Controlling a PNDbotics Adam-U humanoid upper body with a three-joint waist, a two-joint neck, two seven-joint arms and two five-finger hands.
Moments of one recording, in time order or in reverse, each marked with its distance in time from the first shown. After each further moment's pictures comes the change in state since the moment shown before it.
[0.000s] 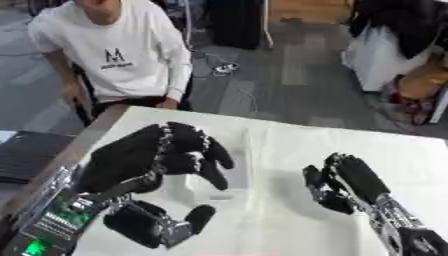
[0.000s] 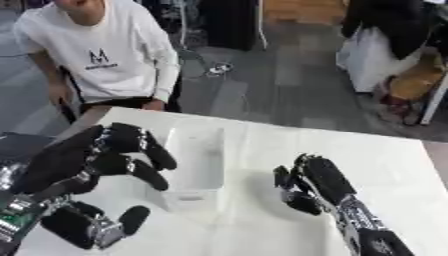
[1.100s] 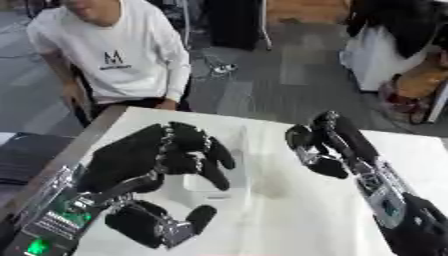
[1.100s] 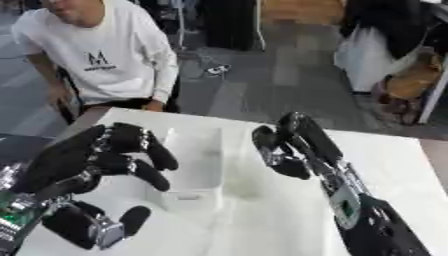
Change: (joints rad) left arm -0.004 -0.002 -0.006 0.000 0.009 -0.003 -0.007; right arm -0.098 0.011 0.081 -0.119 -0.433 -0.134 0.269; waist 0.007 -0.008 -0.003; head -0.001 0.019
